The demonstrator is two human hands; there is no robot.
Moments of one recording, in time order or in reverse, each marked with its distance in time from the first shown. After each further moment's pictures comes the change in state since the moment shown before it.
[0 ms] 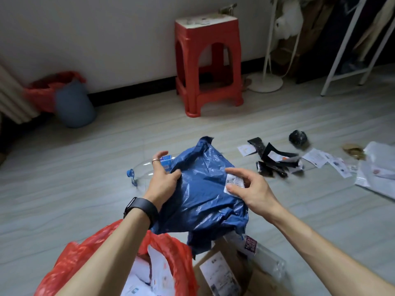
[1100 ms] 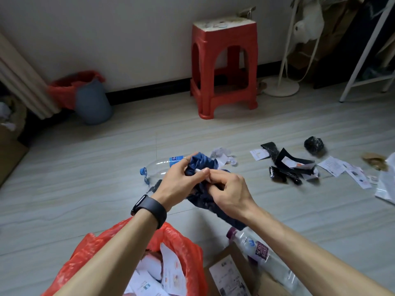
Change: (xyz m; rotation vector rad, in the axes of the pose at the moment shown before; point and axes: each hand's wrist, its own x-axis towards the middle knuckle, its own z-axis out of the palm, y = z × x) left_hand -0.018 0.019 -0.011 0.007 -0.203 0.140; right_hand 0.004 -0.049 0.075 -0.120 -0.021 -0.433
